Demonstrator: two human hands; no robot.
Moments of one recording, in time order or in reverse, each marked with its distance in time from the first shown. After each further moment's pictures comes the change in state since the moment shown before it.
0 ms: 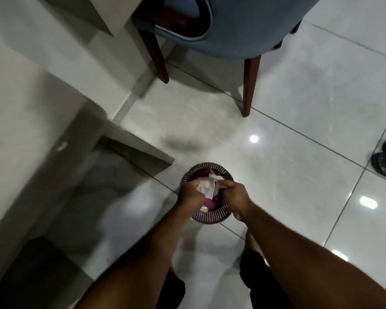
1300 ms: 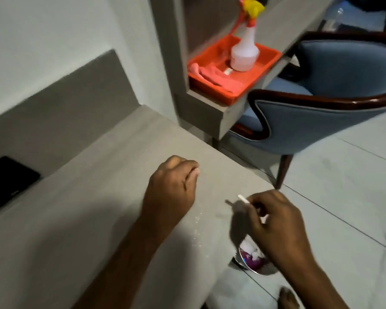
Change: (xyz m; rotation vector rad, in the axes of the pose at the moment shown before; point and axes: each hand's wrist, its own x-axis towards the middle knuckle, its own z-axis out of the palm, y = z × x) left_hand -0.292 0.037 -0.390 0.301 0.895 0.941; right_hand -0.369 -0.234 0.115 -0.614 0.437 -0.999
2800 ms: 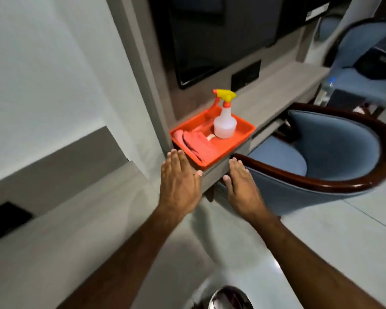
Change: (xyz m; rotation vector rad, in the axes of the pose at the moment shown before) left_hand 0.172 0.098 0.082 0.419 -0.003 -0.267; right_hand 0.250 0.057 -0.071 -0.002 -0.164 -0.314
